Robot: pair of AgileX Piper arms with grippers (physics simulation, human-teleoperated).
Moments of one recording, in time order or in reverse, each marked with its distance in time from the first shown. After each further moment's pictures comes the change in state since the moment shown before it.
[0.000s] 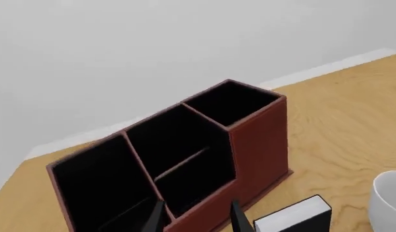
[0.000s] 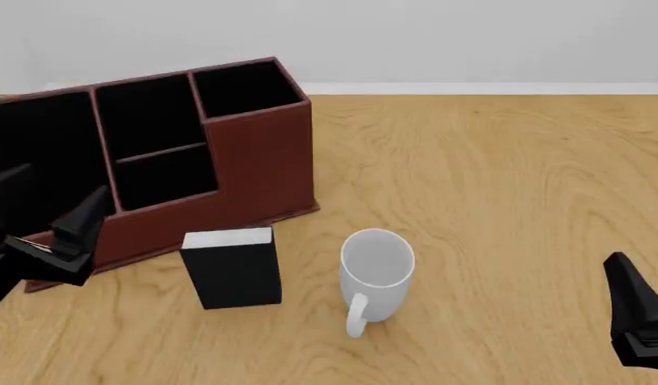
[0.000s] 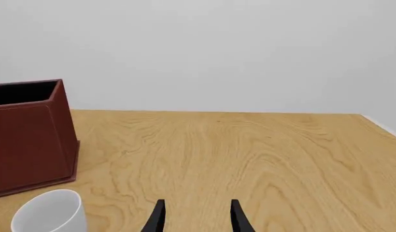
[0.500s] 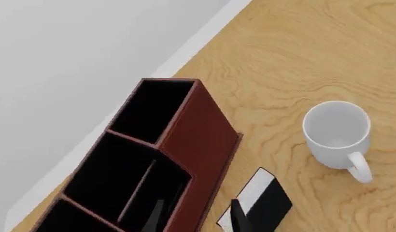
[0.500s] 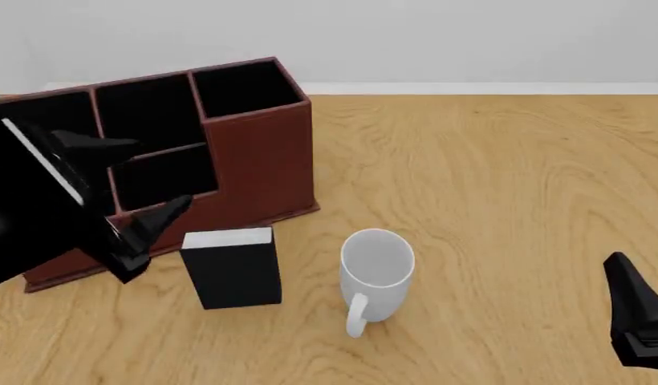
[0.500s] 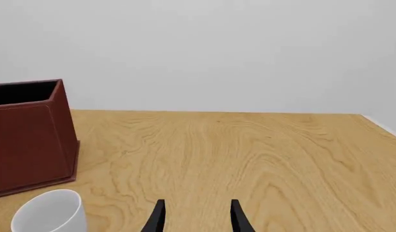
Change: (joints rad) left arm -0.288 0.205 -0.316 0.402 0.307; right arm 0.000 0.001 0.001 -0.002 0.000
